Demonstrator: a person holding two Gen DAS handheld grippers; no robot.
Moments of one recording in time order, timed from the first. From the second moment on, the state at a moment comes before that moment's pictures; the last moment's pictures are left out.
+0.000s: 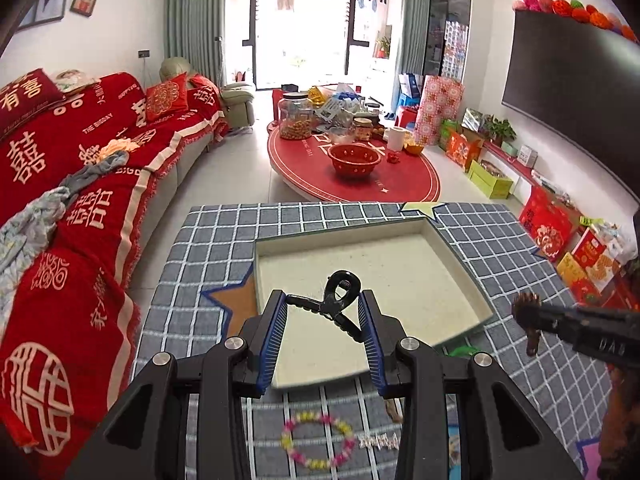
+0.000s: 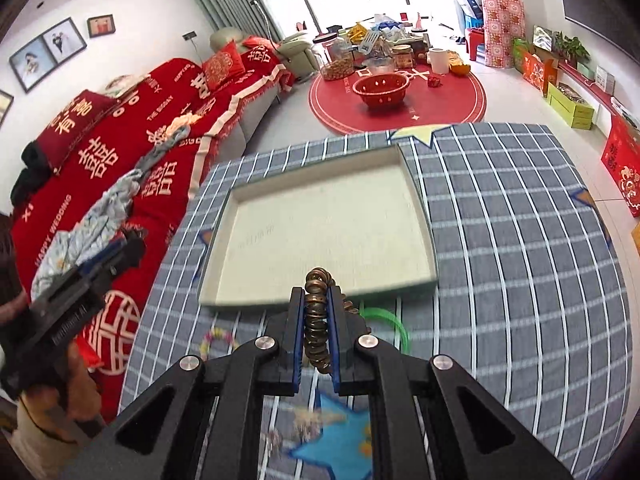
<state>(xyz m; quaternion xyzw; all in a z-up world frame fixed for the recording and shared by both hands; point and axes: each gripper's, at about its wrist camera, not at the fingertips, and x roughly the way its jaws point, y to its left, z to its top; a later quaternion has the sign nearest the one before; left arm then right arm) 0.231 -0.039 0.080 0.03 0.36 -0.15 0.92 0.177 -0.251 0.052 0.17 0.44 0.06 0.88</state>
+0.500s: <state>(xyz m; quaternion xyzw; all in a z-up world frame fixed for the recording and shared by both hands) 0.320 -0.084 -0.014 0.08 0.41 -0.12 0.90 0.291 -0.252 -0.033 0.15 0.48 0.02 0.87</state>
